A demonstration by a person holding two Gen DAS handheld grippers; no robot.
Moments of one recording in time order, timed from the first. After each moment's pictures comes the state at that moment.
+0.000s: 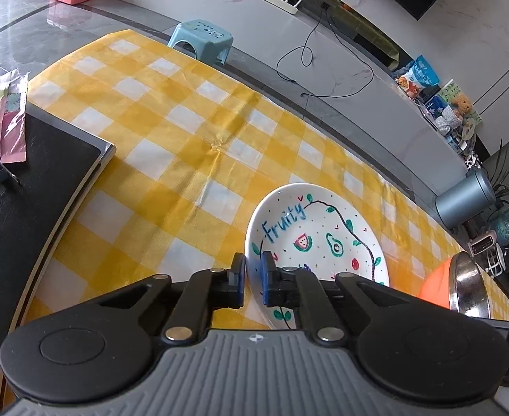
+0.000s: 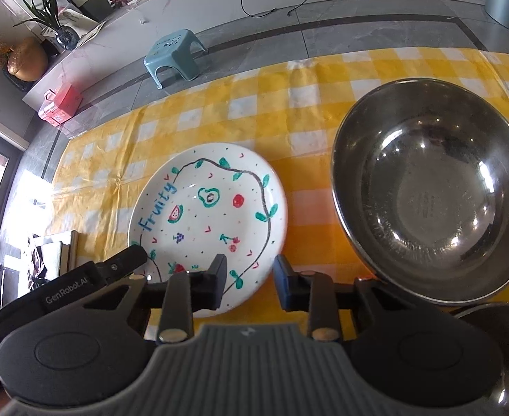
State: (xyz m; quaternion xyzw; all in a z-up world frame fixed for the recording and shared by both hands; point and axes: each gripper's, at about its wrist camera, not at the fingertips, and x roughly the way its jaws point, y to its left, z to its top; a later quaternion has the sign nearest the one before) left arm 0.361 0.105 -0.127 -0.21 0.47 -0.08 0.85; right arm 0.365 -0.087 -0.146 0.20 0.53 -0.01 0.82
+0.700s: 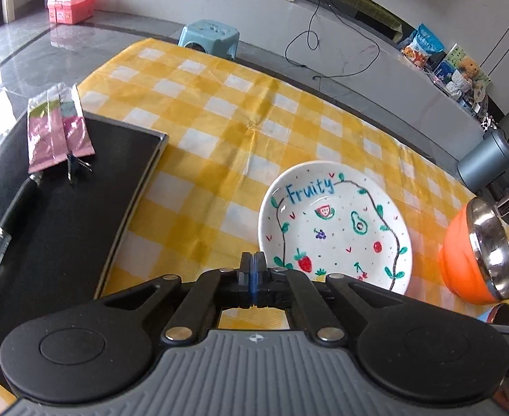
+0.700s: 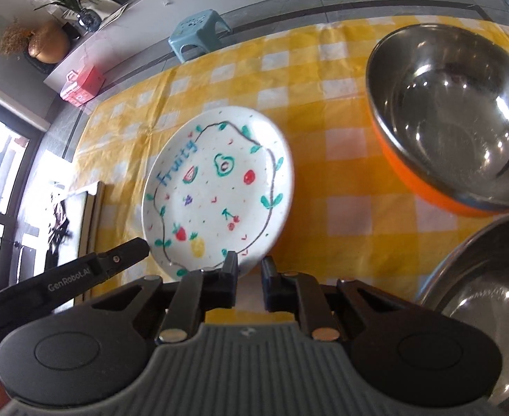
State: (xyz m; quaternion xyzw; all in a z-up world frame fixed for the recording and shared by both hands) left arm 0.324 0.123 -0.110 -0.12 0.48 -0.07 0.86; right arm 0.325 -0.063 -0.150 0.20 0.55 0.06 0.81
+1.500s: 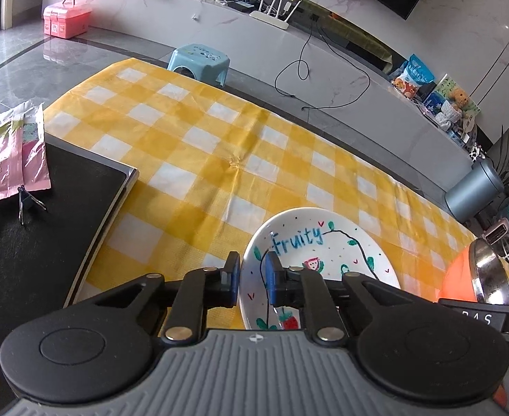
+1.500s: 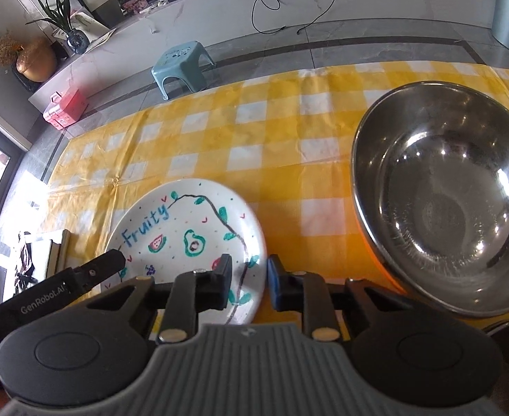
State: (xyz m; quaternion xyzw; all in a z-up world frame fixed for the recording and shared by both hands) left arm 0.351 0.115 -0.128 -0.16 0.44 -0.08 0.88; right arm 0.360 -0.080 -0.158 0.18 0.49 0.00 0.85
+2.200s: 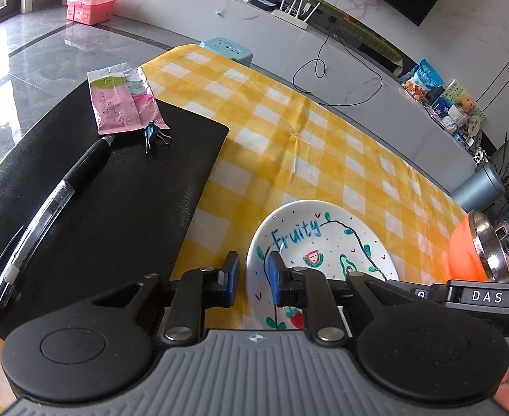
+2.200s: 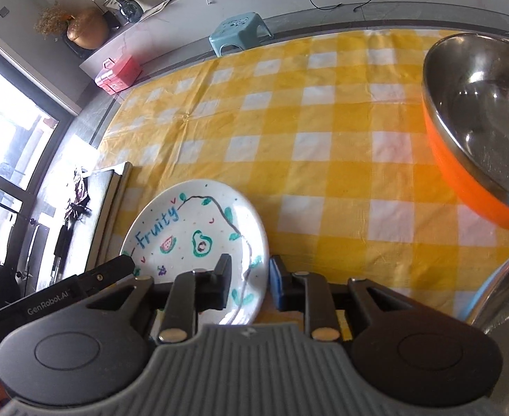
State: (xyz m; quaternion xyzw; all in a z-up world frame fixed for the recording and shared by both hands) left arm 0.288 0.174 -0.125 -0.18 0.45 -0.07 0.87; right arm 0.327 -0.048 -0.164 0.18 0.51 0.11 0.83
